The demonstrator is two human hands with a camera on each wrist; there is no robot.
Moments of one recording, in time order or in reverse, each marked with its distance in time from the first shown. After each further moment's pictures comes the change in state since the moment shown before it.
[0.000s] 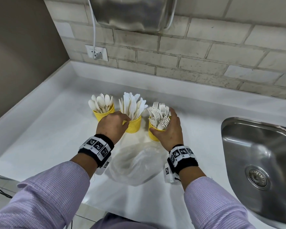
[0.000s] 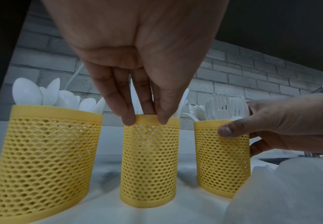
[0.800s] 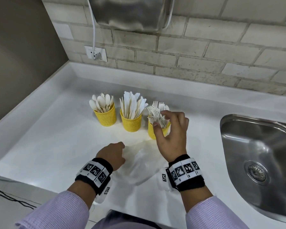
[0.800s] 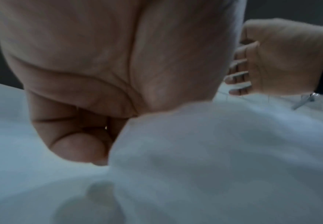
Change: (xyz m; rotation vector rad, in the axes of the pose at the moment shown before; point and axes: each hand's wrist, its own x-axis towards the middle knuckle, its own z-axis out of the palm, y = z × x) left_hand -0.069 -0.018 0.033 0.115 -0.635 -0.200; right_hand -0.058 -0.060 -0.019 0.065 0.240 -0.316
